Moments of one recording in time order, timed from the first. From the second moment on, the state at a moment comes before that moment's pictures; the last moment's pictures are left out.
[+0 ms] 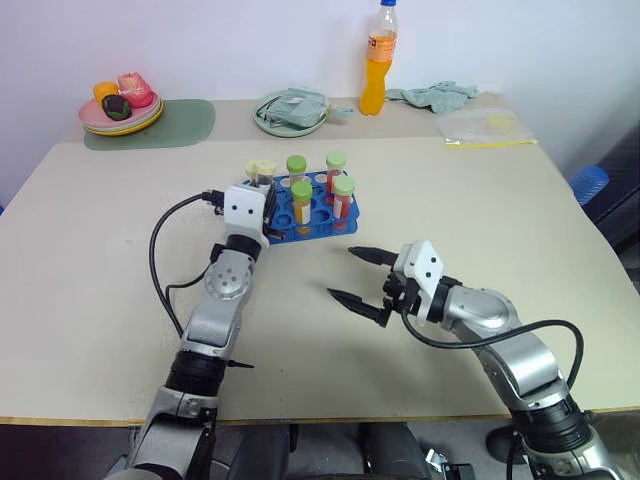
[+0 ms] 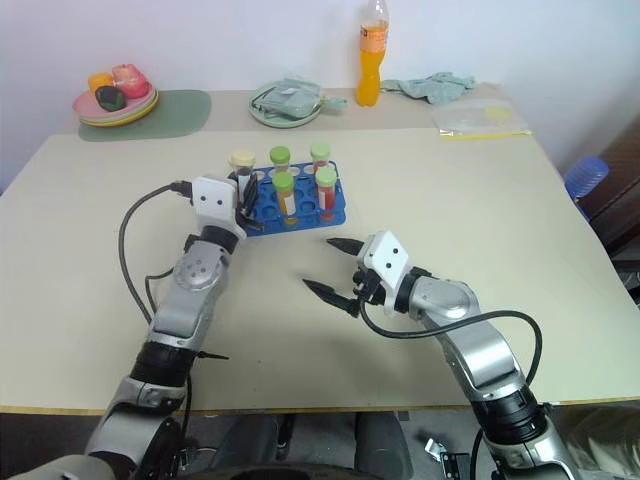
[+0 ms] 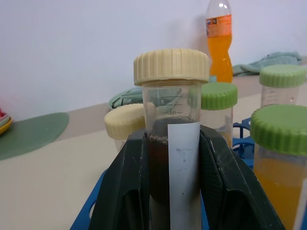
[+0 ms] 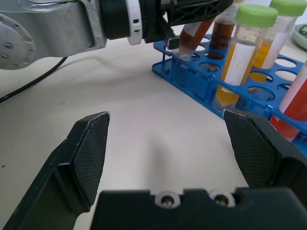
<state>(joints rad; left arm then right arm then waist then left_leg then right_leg) -0.44 0.17 -0.09 0.10 -0.03 0.00 0.02 -0.21 -0.49 0.18 -0.39 0.29 0.39 0.72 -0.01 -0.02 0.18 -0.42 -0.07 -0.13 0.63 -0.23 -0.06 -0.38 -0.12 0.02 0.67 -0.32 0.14</state>
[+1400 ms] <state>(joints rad) -0.03 0.62 0.37 -0.35 -0.51 0.35 -0.41 -0.14 -0.76 -0.28 -0.31 0.51 0.51 0.83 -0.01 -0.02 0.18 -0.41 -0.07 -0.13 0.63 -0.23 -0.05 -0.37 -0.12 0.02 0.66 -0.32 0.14</state>
